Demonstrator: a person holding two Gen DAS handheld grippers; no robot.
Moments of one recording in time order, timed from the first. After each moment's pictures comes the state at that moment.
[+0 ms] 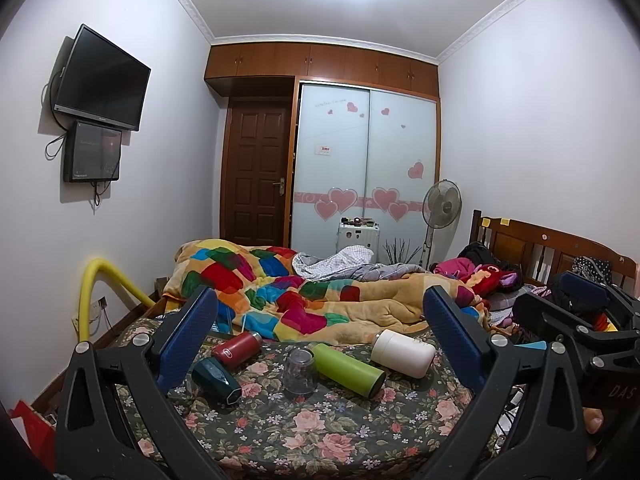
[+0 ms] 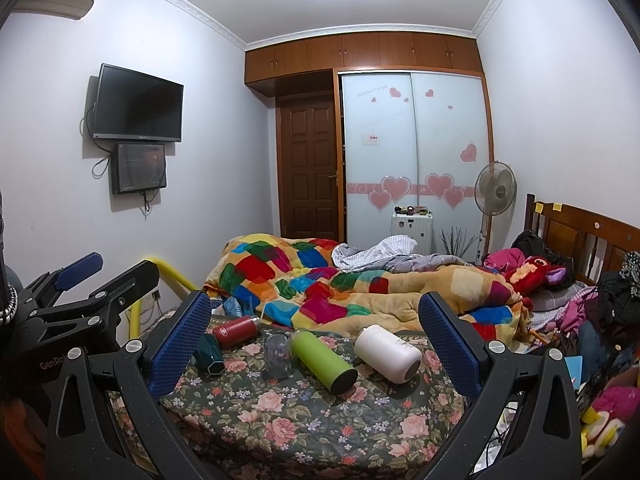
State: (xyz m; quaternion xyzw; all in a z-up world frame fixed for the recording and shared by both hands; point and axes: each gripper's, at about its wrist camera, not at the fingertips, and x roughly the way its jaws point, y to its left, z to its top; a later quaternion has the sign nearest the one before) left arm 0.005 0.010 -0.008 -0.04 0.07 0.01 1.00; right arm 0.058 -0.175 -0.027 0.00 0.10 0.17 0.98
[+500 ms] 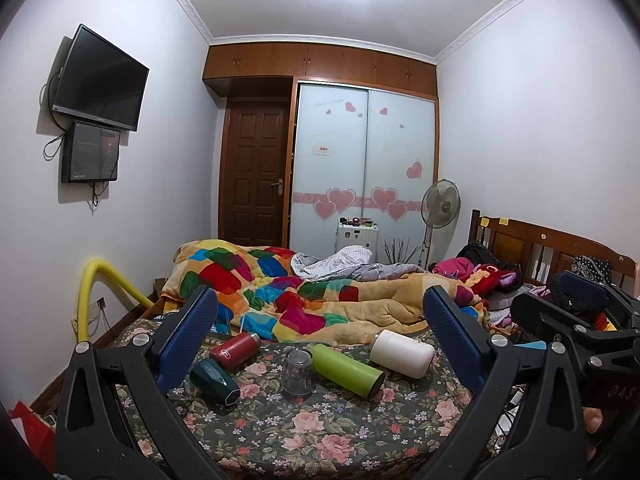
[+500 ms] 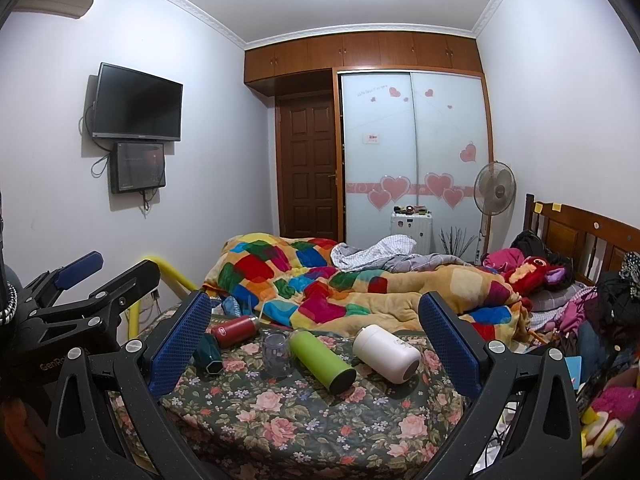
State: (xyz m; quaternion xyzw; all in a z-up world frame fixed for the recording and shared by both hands) left arm 0.009 0.008 -0.009 -0.04 0.07 0.01 1.00; right arm 0.061 -0.176 -0.029 0.00 0.10 0.16 0.98
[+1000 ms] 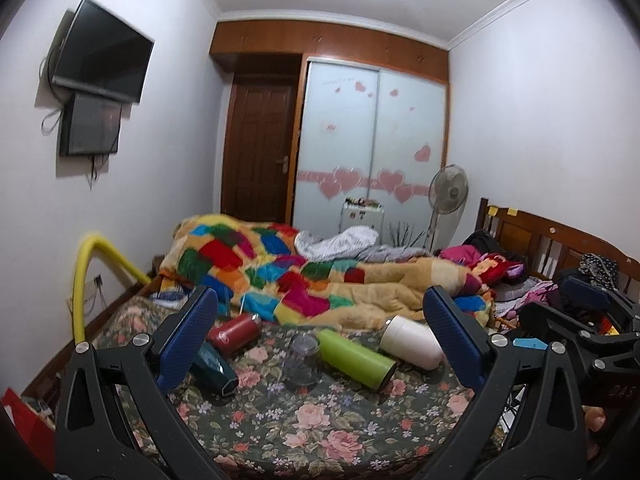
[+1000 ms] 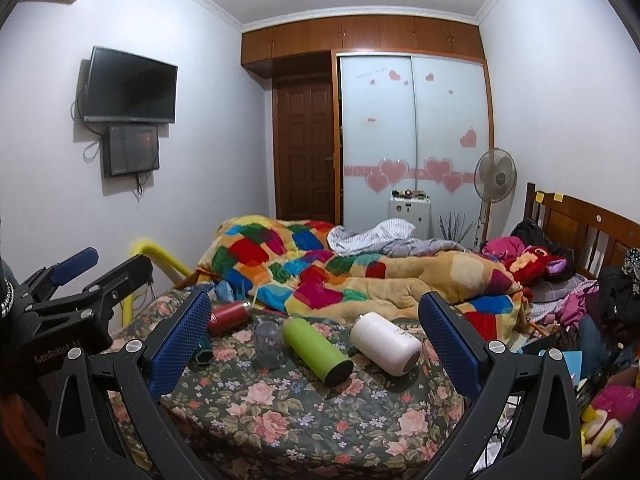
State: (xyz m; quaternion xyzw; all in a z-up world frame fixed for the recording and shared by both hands) left arm 0.058 0.029 -0.040 -0.06 0.12 0.02 0.99; right arm 0.098 -0.175 -0.049 -0.01 0.15 0.17 0.97
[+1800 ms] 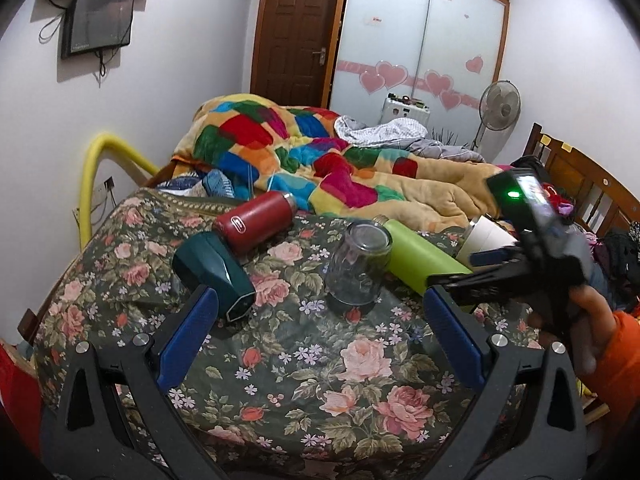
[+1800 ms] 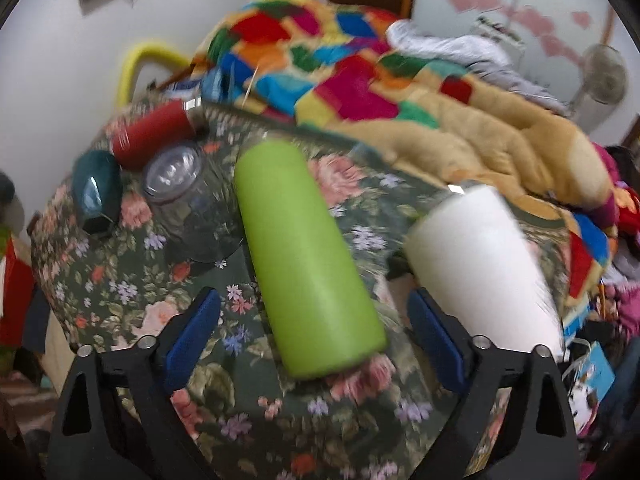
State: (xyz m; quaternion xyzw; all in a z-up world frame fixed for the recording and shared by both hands) left arm 0.175 0.072 -0.173 -0.09 0.31 0.06 0.95; right arm 0.354 -0.101 -0.220 -0.16 0.50 0.25 0.82
